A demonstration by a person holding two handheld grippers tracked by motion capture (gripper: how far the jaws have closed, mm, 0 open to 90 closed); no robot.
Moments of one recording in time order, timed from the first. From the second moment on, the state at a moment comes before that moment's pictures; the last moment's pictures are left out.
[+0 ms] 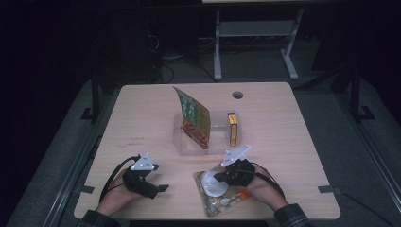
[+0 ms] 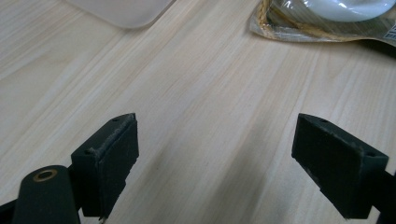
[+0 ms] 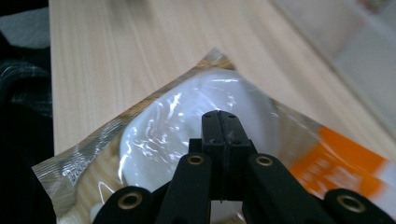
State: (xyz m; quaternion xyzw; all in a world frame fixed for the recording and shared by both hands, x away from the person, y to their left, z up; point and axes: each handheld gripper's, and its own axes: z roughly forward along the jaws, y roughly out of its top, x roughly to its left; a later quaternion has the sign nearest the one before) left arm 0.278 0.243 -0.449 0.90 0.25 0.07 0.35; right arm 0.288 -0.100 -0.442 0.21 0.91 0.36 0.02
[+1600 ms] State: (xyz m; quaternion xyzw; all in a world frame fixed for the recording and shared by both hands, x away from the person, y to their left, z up) left arm 0.320 0.091 -0.463 0.90 0.17 -0.04 0.39; right arm 0.272 -0.217 -0.435 0.37 0.83 0.41 0.13
